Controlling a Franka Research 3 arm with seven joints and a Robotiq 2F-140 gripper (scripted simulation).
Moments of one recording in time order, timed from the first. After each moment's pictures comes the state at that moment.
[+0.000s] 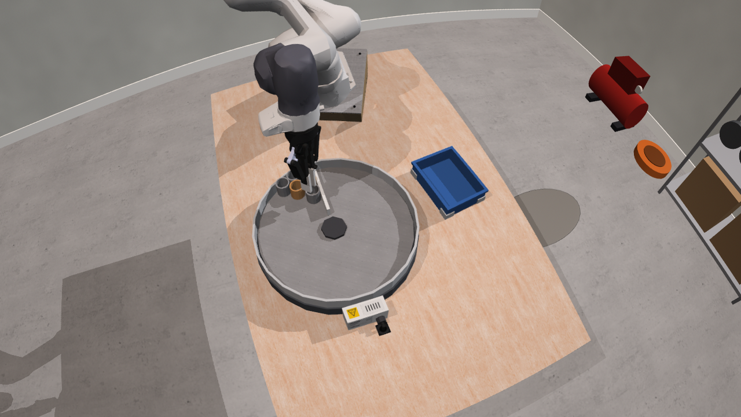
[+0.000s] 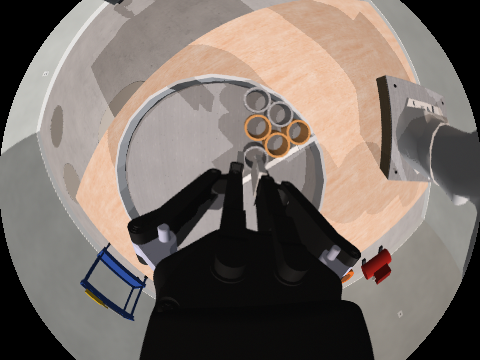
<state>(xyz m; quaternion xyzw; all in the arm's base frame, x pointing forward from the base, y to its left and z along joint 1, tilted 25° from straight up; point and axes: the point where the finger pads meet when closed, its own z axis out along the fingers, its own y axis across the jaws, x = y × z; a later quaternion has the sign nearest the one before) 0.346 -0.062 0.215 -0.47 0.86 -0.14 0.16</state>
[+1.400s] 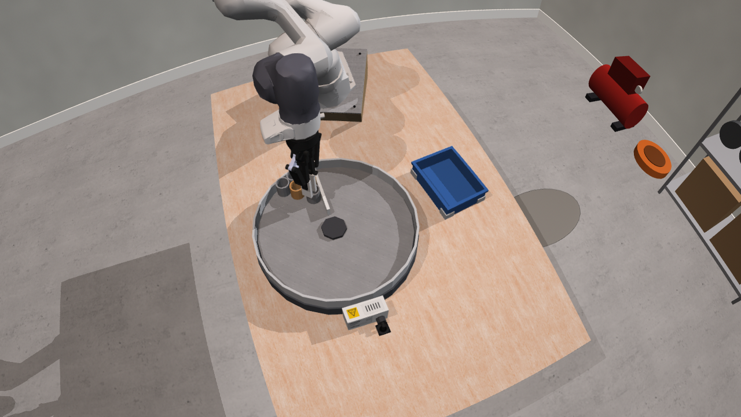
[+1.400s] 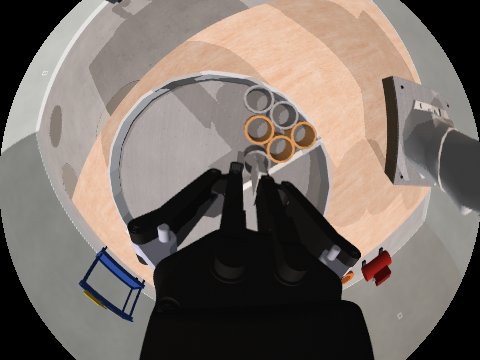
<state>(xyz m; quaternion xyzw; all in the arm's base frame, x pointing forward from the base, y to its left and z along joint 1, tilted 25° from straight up) 0.356 -0.064 0.194 -0.47 0.86 -0.14 0.16</state>
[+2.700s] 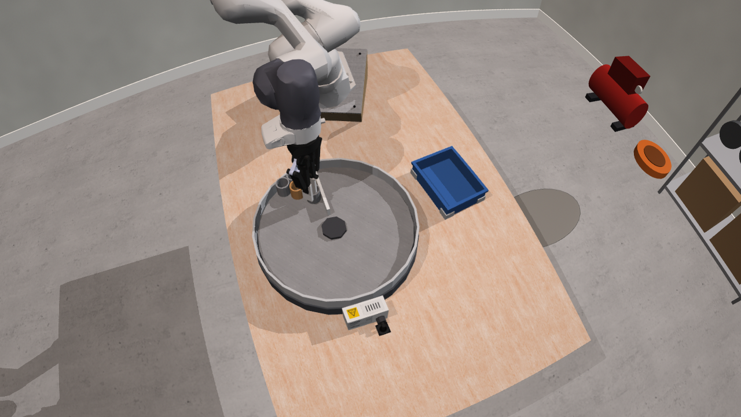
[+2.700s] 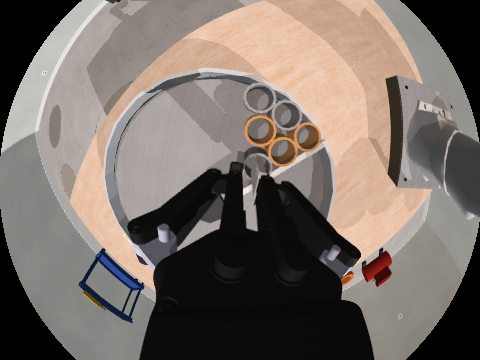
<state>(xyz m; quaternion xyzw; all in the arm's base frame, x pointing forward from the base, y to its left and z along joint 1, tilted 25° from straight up) 0.362 -0.065 0.179 -0.47 0.86 -0.14 0.16</state>
